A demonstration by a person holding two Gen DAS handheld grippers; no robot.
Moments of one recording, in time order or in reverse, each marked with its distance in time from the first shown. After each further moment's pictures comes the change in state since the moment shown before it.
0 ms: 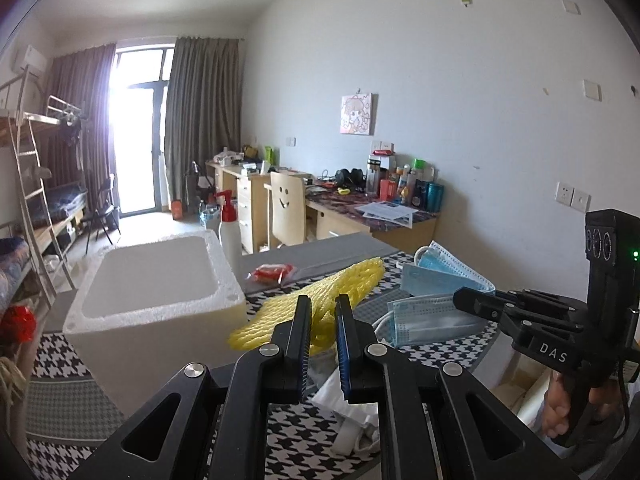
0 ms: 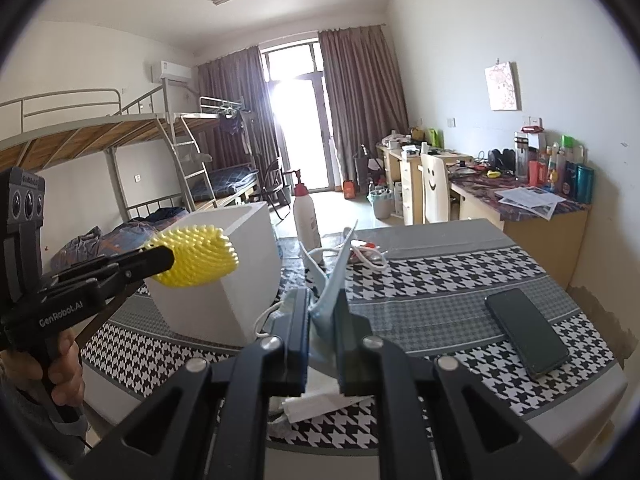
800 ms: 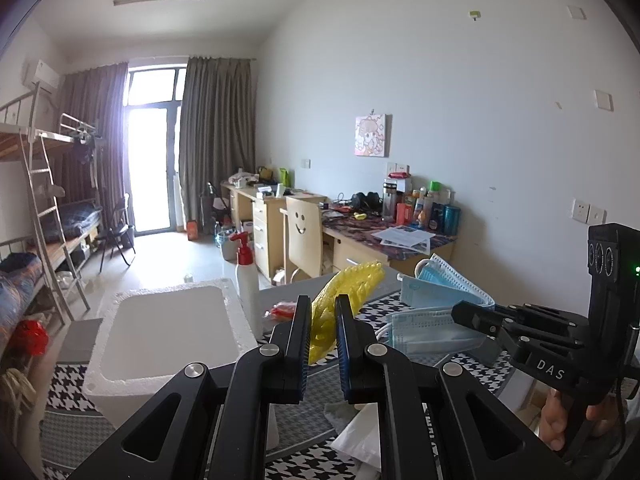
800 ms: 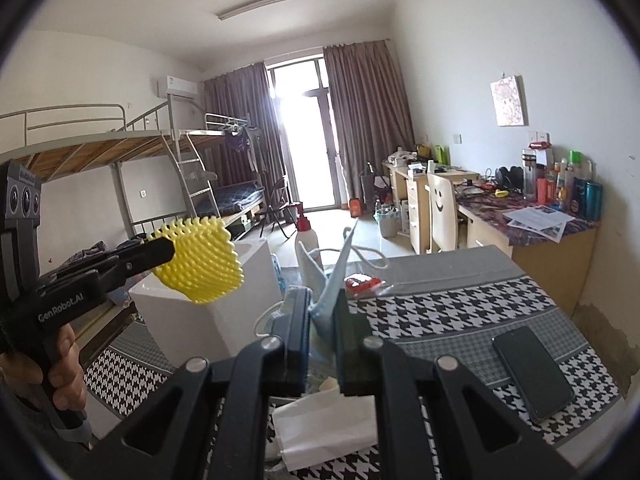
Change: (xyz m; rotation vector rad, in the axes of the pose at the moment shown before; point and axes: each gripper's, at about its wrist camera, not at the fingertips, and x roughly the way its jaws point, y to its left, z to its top) left arm 0.004 0.007 0.033 0.008 -0.073 0.064; right arm 0.018 -0.003 0.033 -0.003 -0.058 0.036
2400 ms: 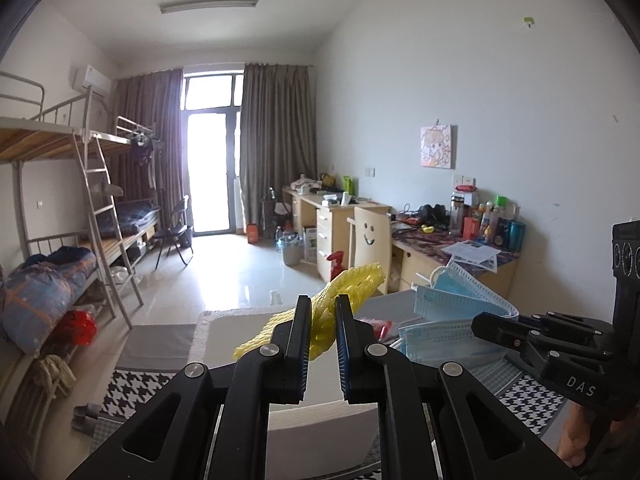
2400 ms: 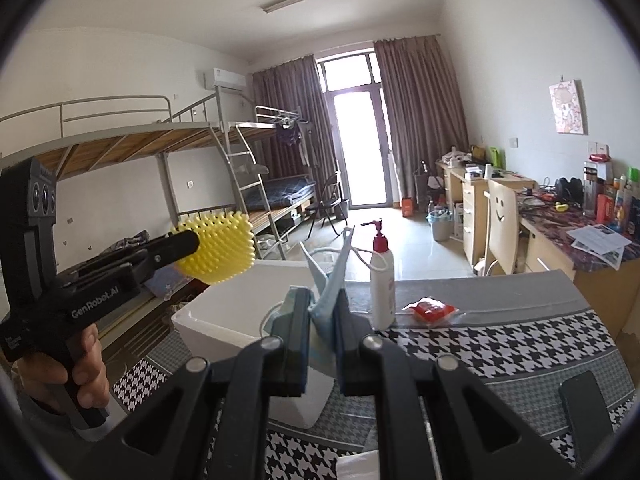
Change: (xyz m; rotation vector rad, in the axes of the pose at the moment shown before) left arm 0.007 0.054 0.020 -0.043 -0.019 0.233; right arm 0.055 0.039 0.035 -0.053 0.034 0.194
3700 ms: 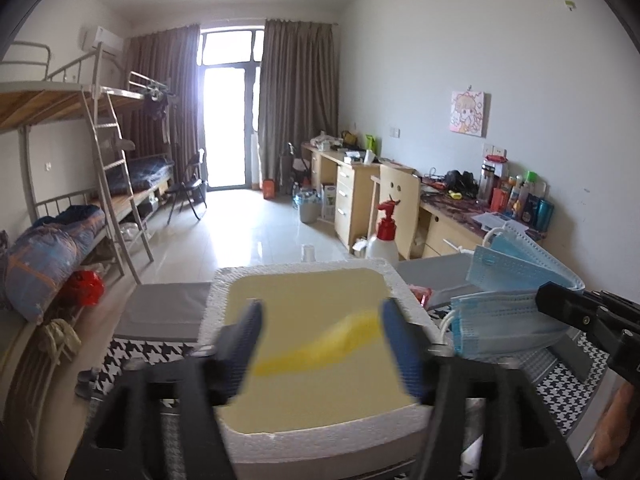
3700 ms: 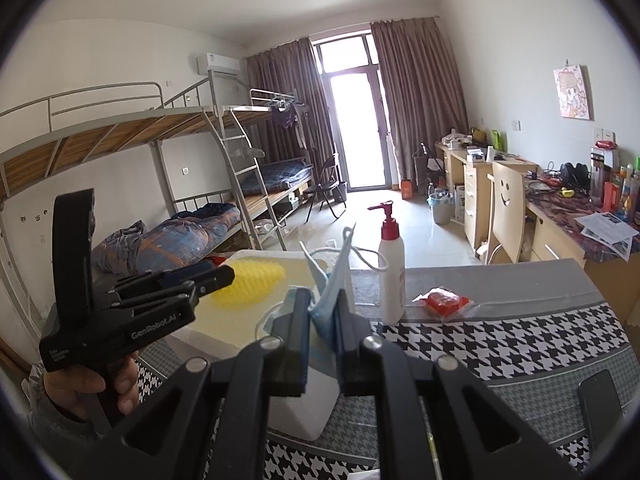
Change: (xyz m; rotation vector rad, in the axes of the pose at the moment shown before) left arm 0.054 0.041 -0.016 -0.054 0.151 0.055; right arm 0.039 0.002 0.005 0.019 0.056 -0.016
